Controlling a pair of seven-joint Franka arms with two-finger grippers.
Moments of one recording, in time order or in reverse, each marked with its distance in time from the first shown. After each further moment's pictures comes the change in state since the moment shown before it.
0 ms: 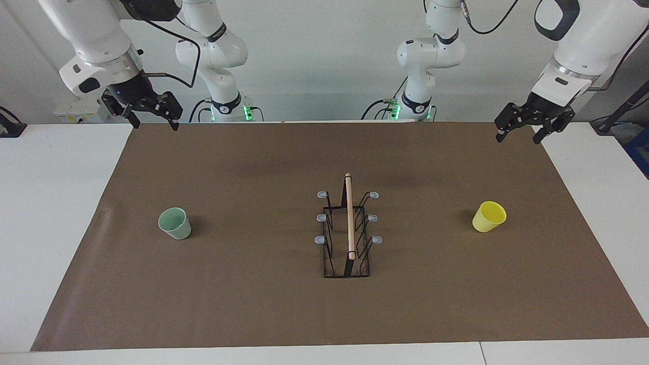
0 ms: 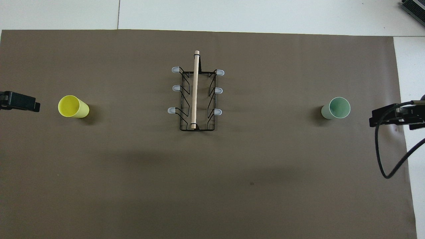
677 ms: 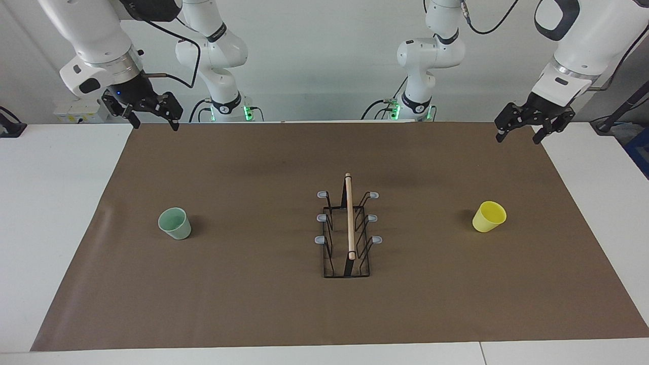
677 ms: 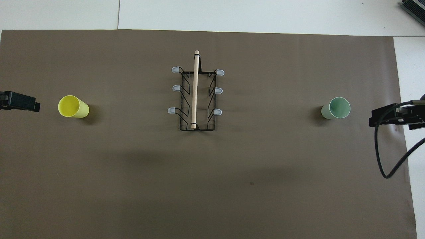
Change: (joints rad) left arm 0.000 0.000 0.000 0.000 0.000 0.000 0.000; right arm 0.001 0.002 0.001 0.000 -0.001 0.000 0.000
